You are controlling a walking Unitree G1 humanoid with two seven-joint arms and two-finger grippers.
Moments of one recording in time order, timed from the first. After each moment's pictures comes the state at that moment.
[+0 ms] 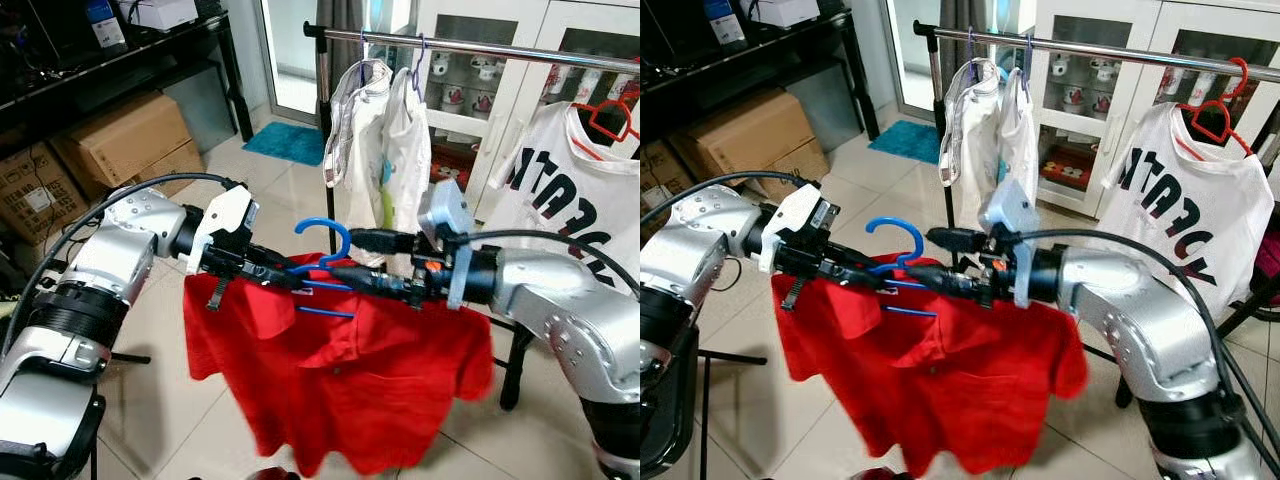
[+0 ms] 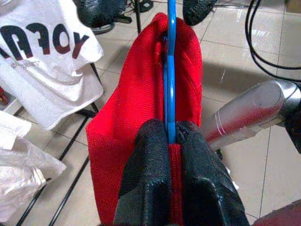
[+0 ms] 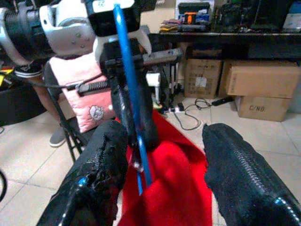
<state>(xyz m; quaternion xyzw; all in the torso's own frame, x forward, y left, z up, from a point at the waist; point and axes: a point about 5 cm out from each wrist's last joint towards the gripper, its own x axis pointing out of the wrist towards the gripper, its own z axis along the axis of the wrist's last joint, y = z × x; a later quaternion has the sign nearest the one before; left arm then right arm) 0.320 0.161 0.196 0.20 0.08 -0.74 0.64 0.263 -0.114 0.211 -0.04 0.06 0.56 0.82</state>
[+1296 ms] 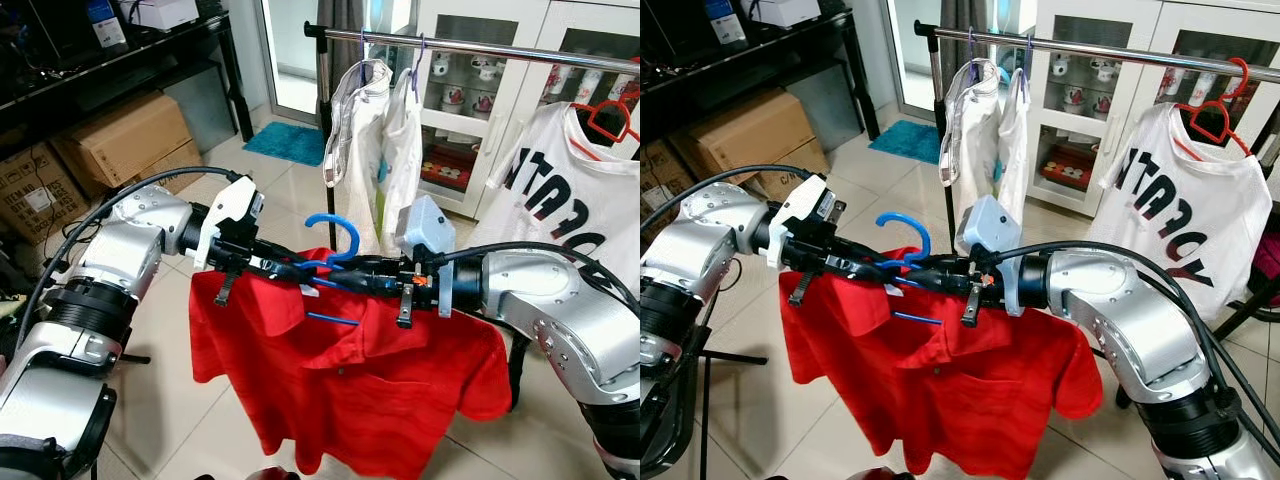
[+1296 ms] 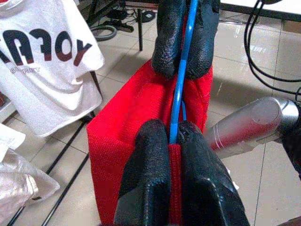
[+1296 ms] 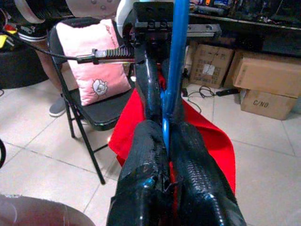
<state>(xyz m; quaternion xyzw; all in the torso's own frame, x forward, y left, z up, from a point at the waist) 0.325 0.157 0.199 0.17 0.08 -0.74 0.65 0.258 -0.107 0.204 -0.11 0.08 0.59 0.80</state>
